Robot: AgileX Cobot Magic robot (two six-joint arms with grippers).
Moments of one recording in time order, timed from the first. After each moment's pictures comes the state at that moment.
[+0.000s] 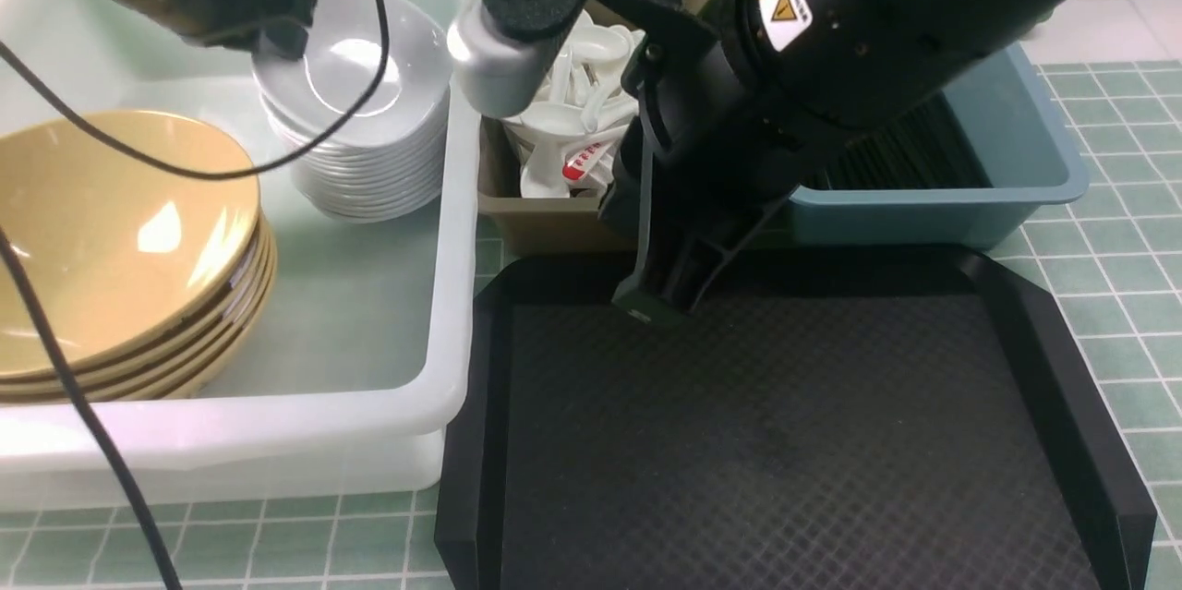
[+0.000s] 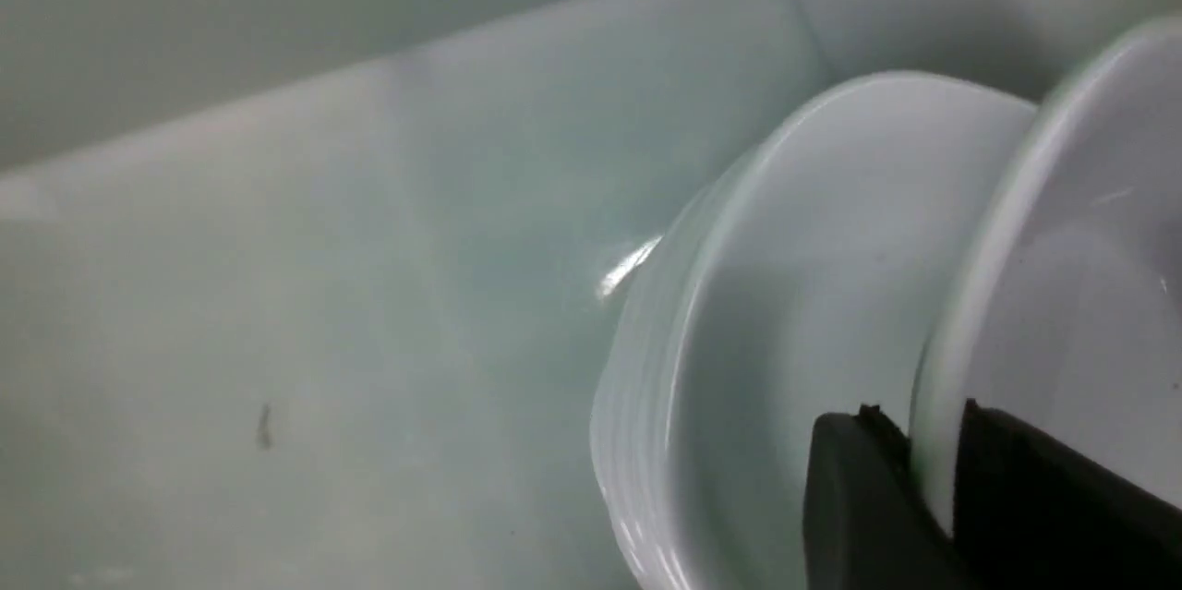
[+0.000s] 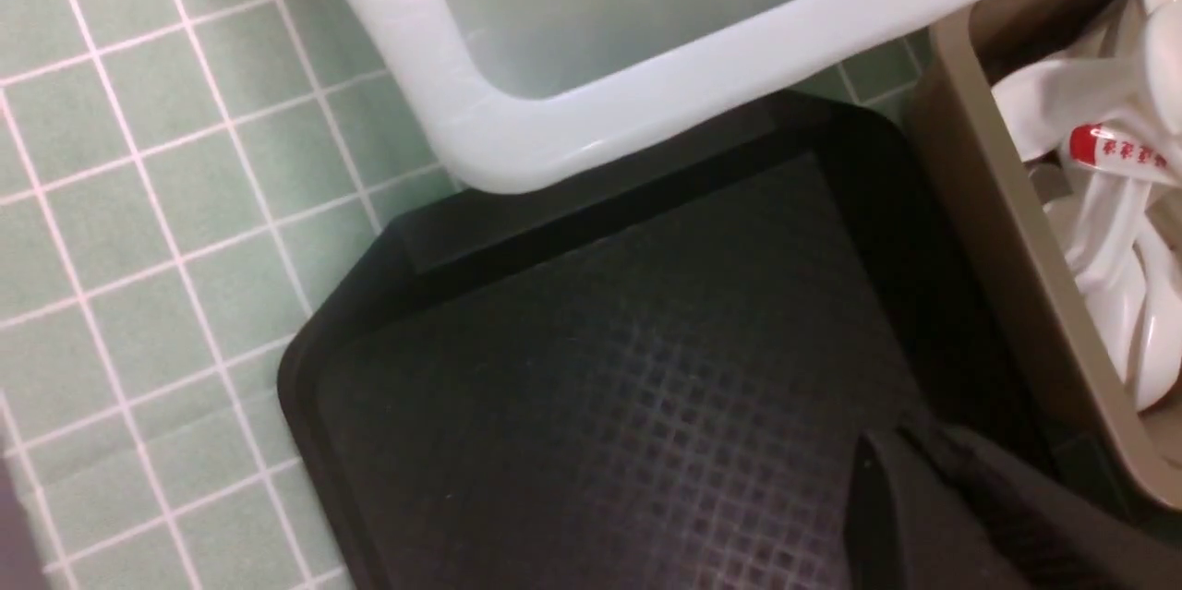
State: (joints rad) right arm 0.86 1.58 -1.67 -0.05 1.13 -0.29; left arm 0.07 1.99 -1.80 -0.39 0.85 0.59
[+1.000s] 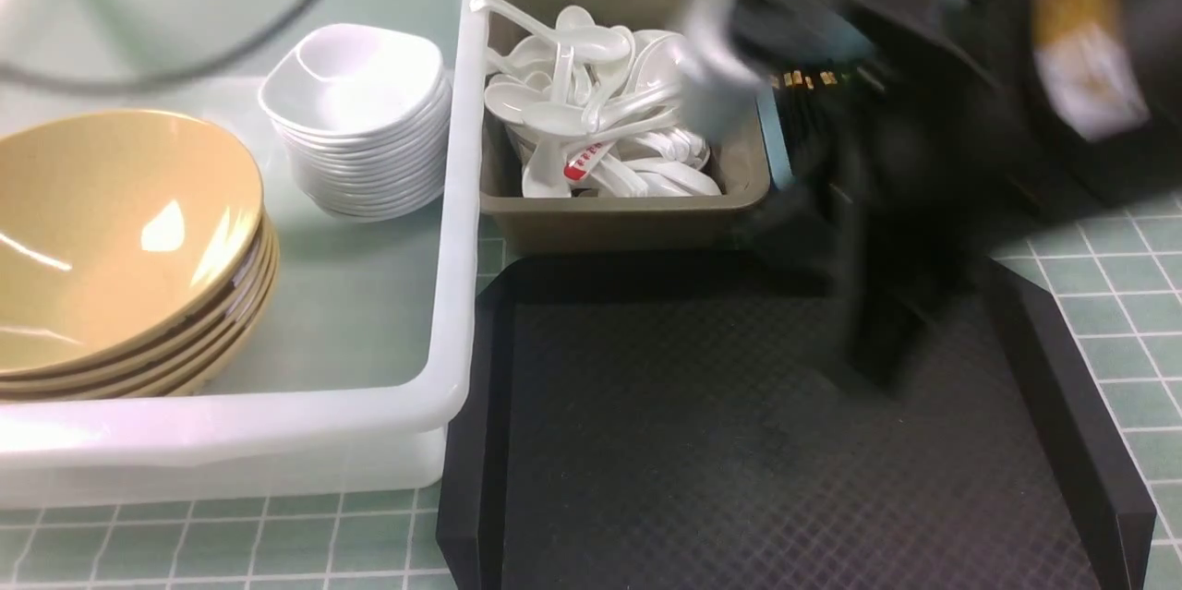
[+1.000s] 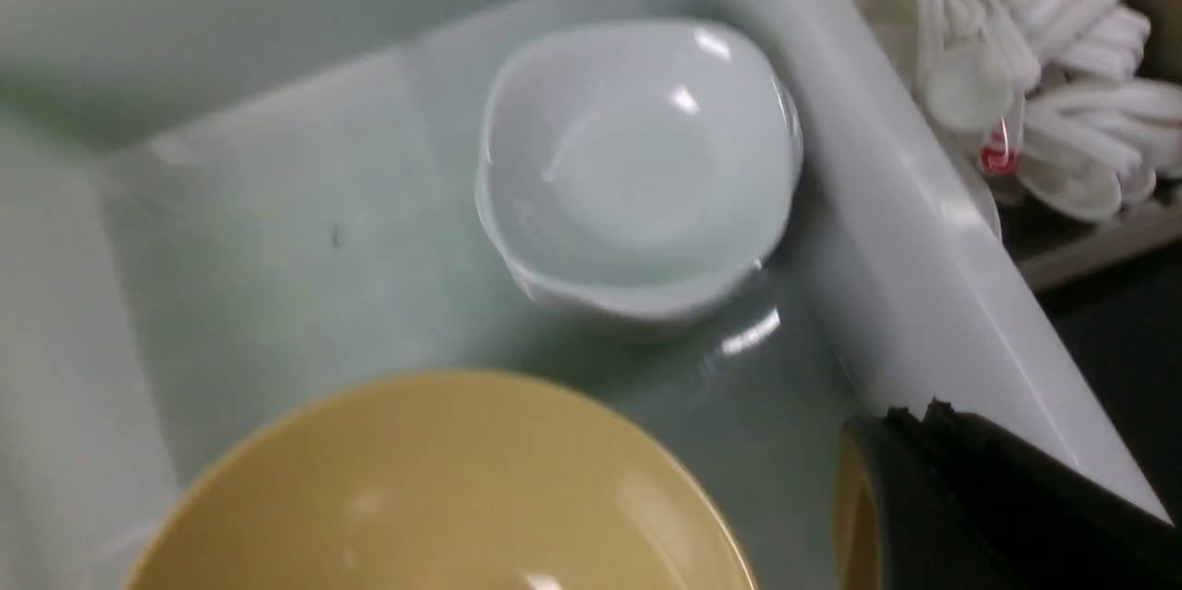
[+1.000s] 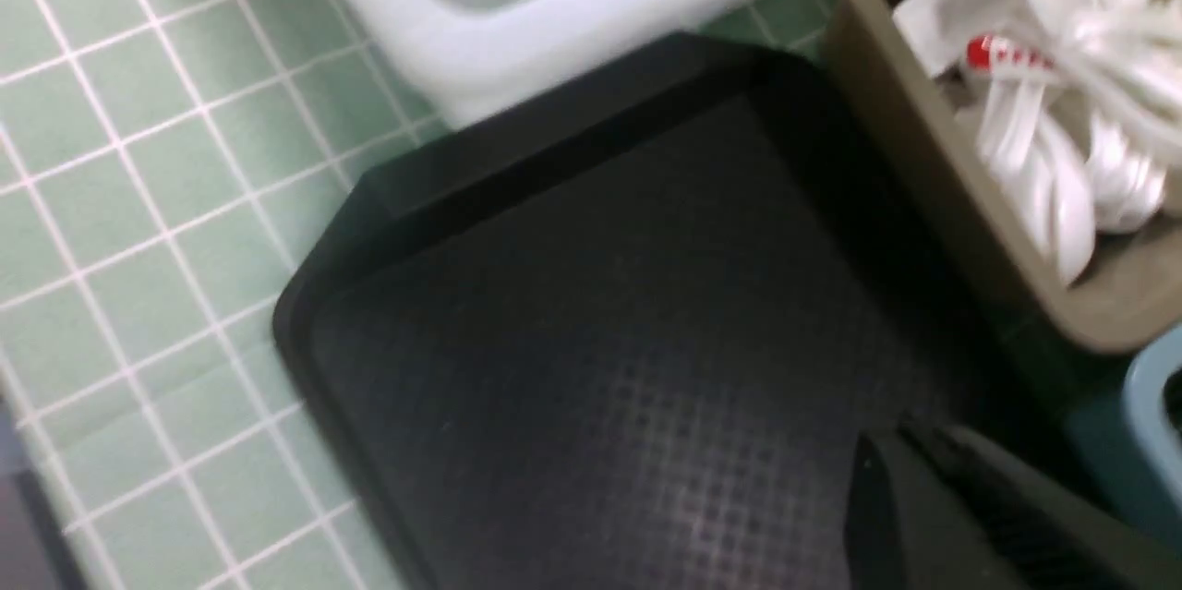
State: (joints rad) right arm 0.87 1.24 -1.31 -0.11 1.00 -0.14; left arm -0.07 1.50 -1.77 -0.13 1.25 0.30
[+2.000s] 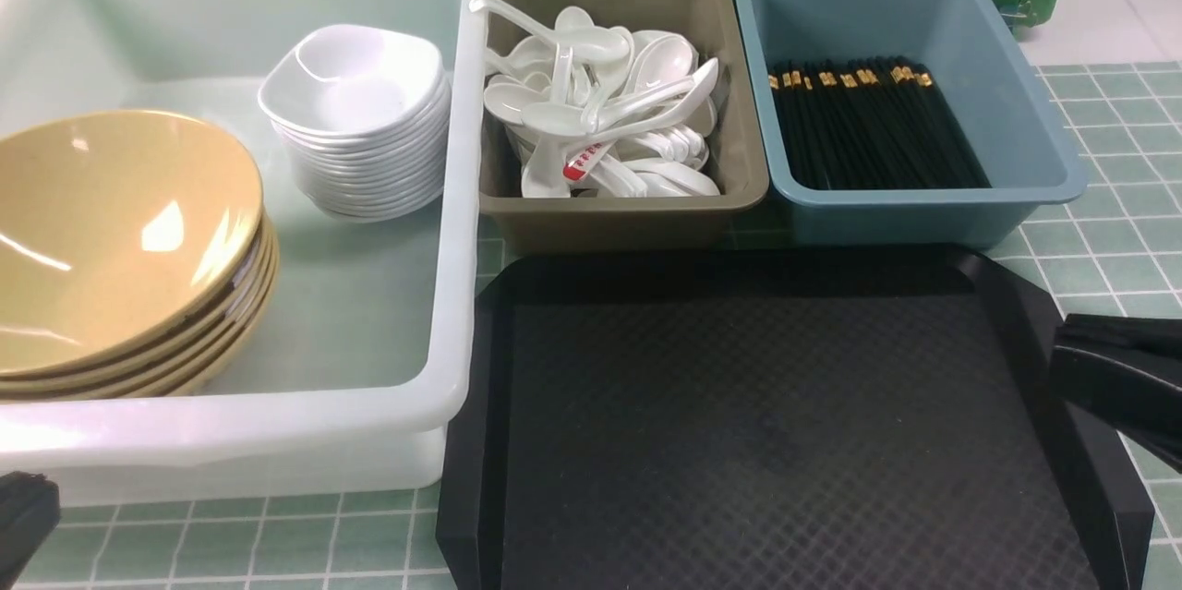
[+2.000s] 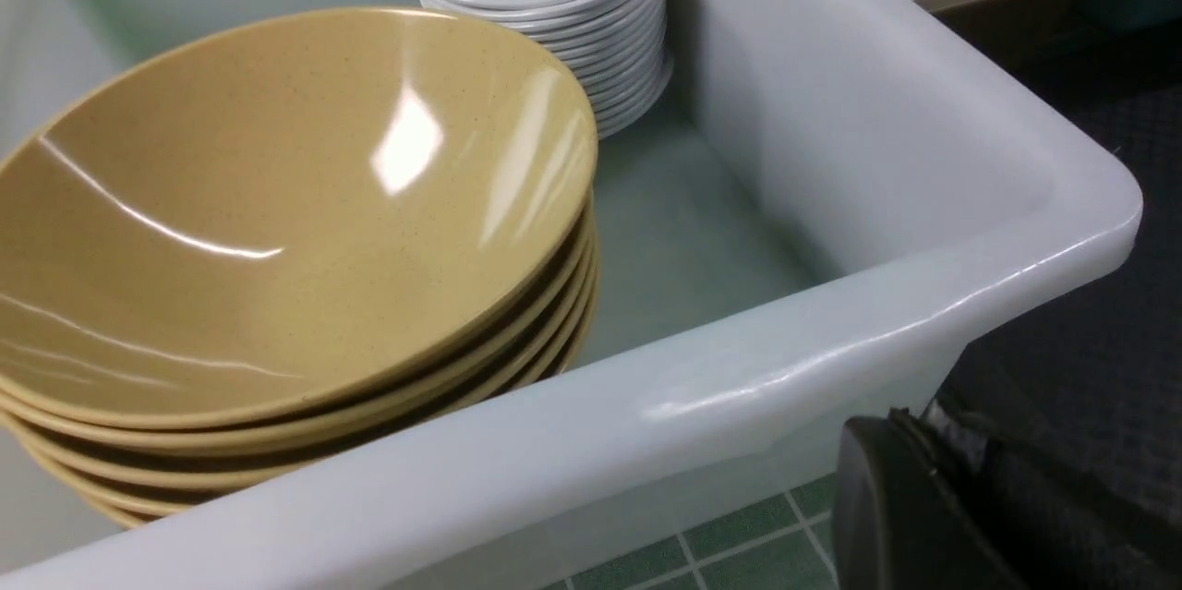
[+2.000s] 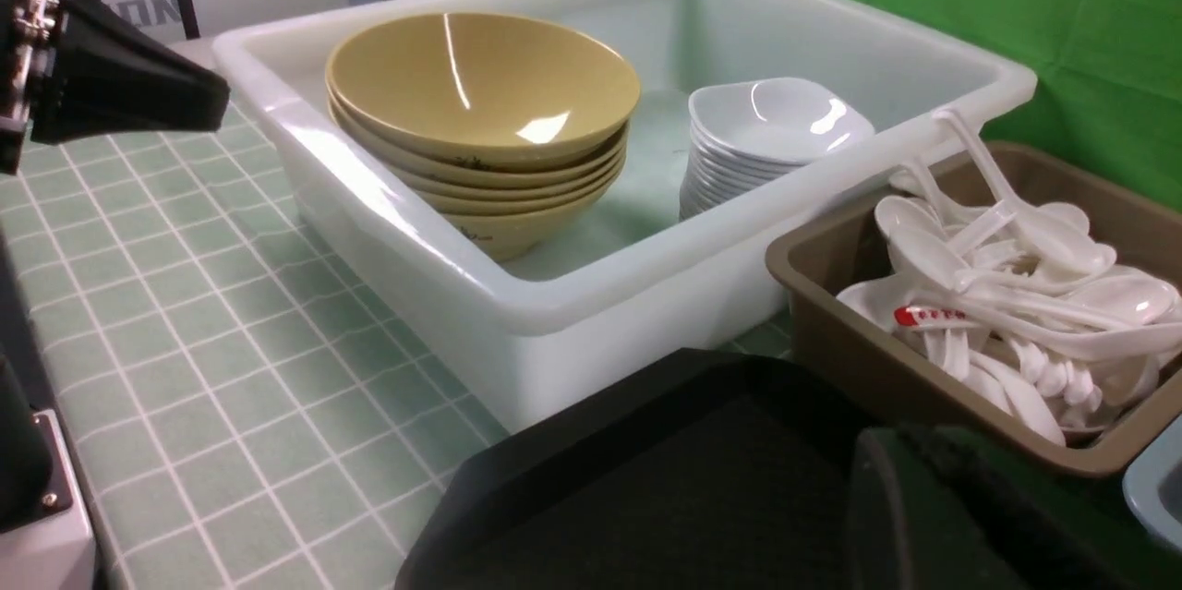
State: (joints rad) right arm 0.87 0.56 -0.66 -0.05 0.41 -0.03; left arm -0.12 0.14 -0.45 -0.13 0.78 0.26
